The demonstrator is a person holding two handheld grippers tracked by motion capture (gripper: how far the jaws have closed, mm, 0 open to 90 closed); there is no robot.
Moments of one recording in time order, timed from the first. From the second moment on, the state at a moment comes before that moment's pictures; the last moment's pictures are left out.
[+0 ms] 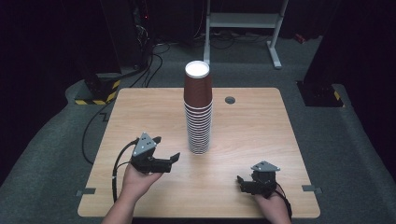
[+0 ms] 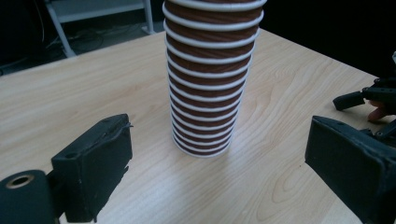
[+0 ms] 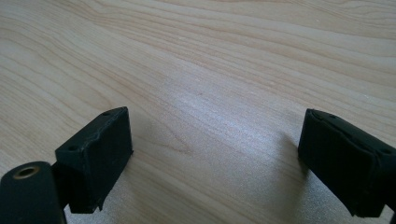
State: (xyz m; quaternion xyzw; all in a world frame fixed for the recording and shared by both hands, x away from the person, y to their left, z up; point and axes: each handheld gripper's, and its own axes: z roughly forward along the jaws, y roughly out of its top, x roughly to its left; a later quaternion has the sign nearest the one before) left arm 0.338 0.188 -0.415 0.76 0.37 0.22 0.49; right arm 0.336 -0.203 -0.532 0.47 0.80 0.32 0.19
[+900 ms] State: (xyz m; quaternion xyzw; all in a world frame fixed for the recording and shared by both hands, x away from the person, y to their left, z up) left arm 0.350 0.172 -0.364 0.73 0.34 0.24 0.55; right arm 0.336 -0.203 -0.532 0.47 0.80 0.32 0.19
